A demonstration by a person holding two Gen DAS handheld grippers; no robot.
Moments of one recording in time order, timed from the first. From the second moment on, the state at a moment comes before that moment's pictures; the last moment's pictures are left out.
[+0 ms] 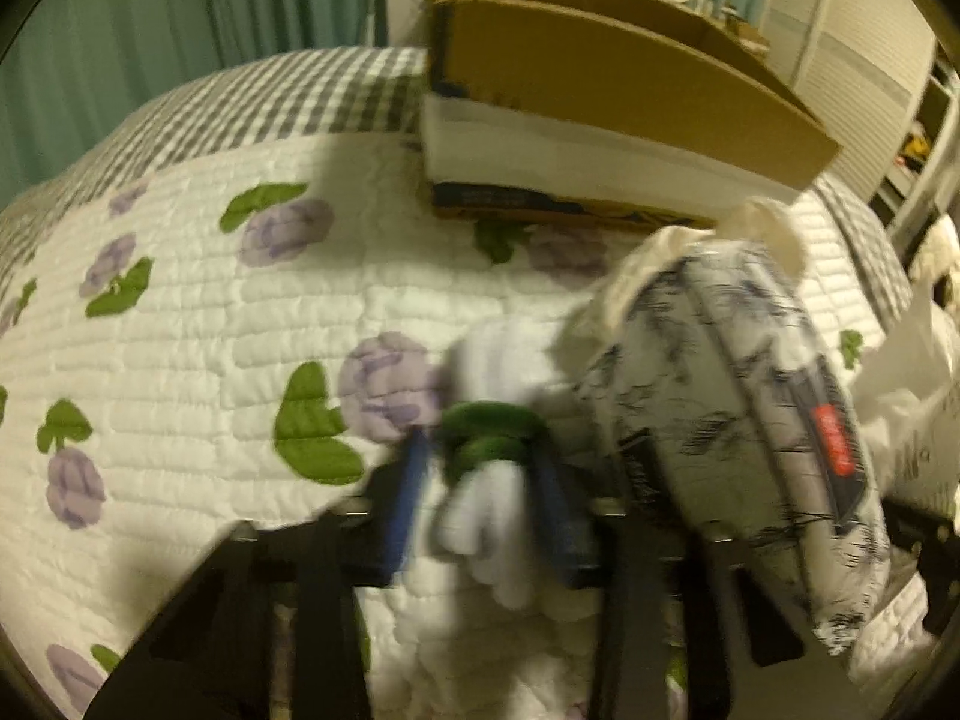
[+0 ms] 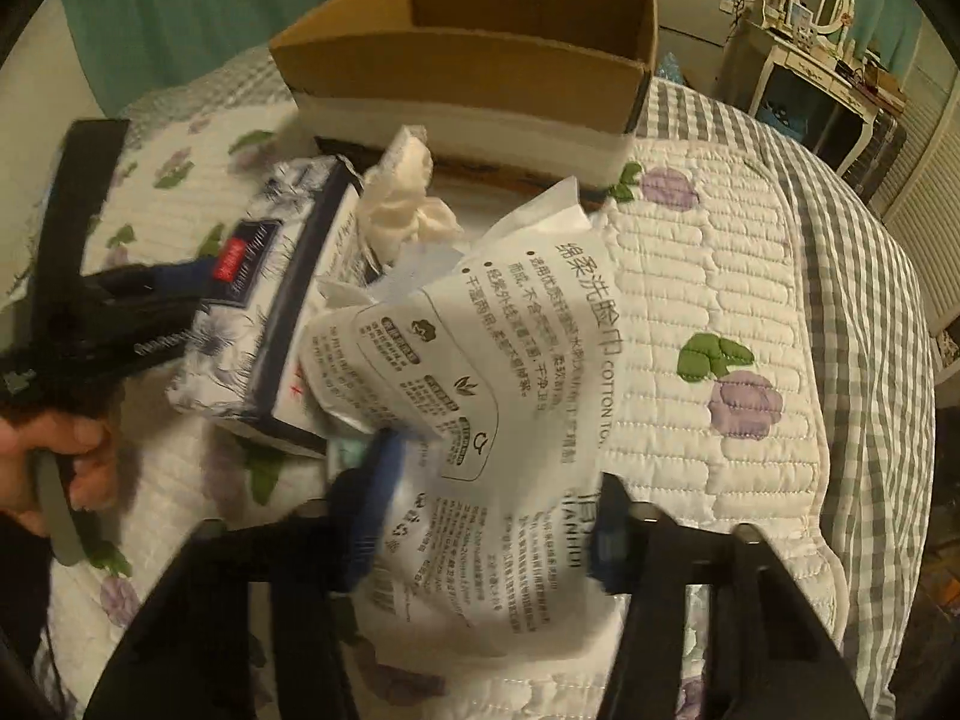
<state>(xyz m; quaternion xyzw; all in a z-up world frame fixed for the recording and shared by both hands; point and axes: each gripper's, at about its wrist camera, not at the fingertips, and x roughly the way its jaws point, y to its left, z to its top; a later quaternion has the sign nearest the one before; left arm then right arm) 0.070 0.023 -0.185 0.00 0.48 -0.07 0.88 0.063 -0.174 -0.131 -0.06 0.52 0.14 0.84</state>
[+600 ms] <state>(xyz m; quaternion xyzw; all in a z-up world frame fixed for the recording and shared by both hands) 0.039 0.010 -0.105 0.02 0.38 -0.07 0.92 0.054 -0.204 -0.064 0.02 0.41 0.11 0.90</state>
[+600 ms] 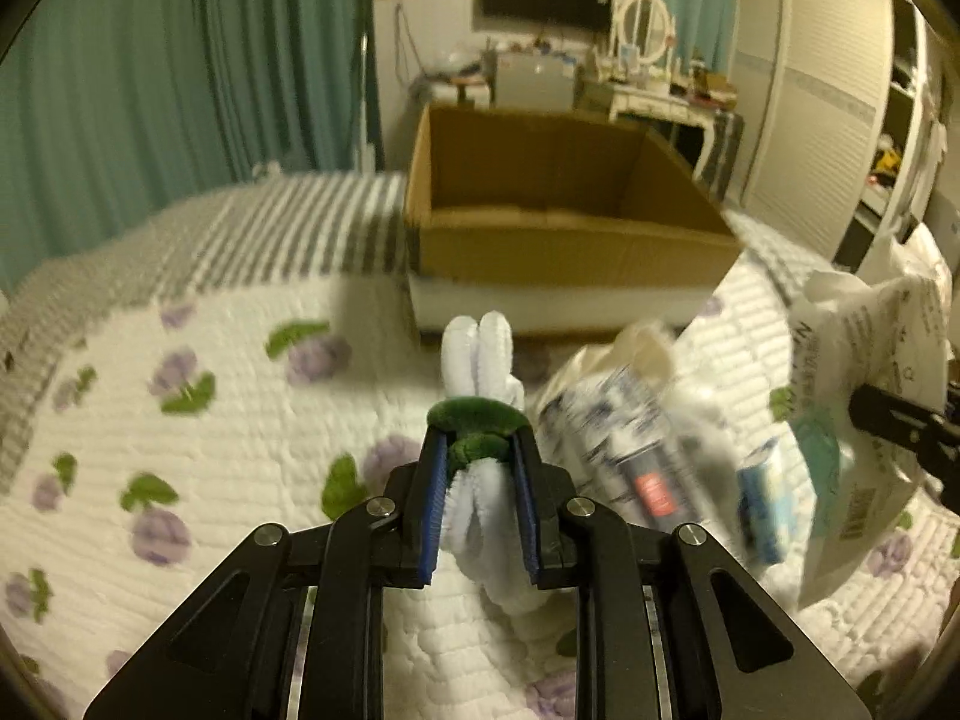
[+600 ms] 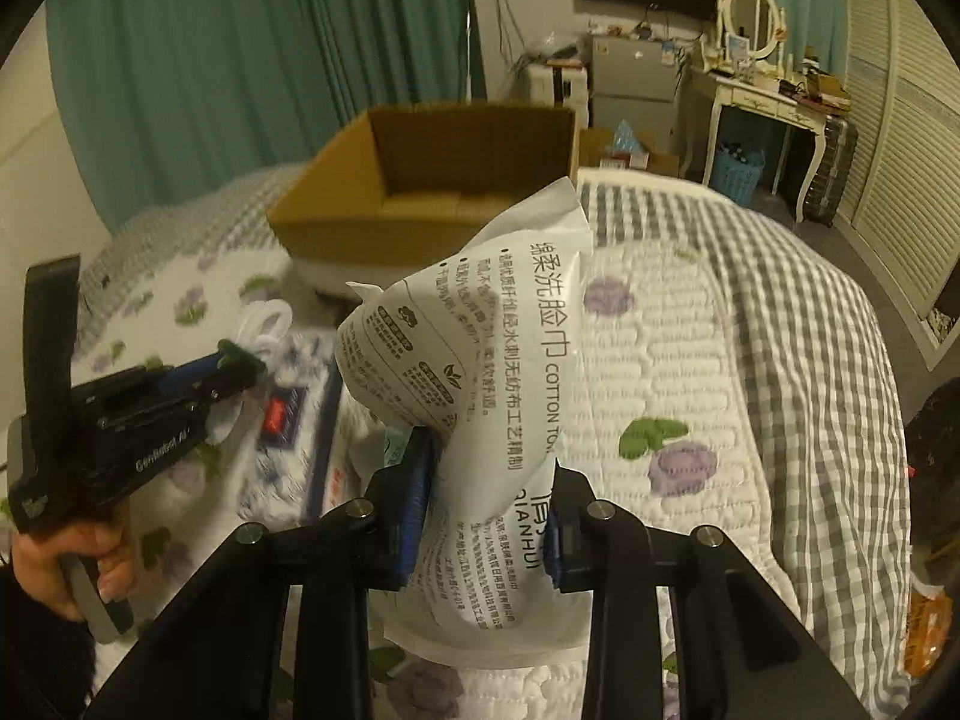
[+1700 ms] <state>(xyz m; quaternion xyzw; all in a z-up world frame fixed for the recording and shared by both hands) 0.005 0.017 0.129 0.01 0.13 -0.10 0.99 0.019 -0.170 0.185 0.00 0.10 0.10 0.99</state>
